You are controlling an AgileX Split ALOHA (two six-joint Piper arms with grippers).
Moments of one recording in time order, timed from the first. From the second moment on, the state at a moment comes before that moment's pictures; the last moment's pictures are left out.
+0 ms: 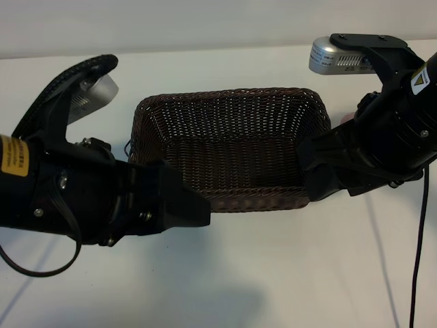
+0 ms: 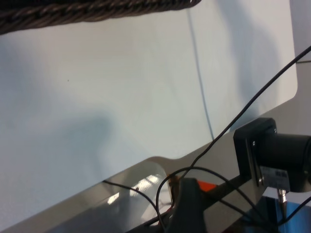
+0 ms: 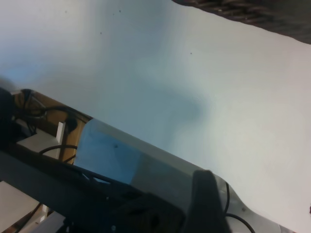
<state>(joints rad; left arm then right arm) -0.74 1.10 -0.98 -0.46 0.84 -0.48 0.62 1.35 -1.21 0.36 1.22 0.23</state>
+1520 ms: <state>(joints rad) -0.74 1.10 -0.98 -0.46 0.84 -0.48 0.43 1.52 -1.21 -0.17 0.79 0.50</state>
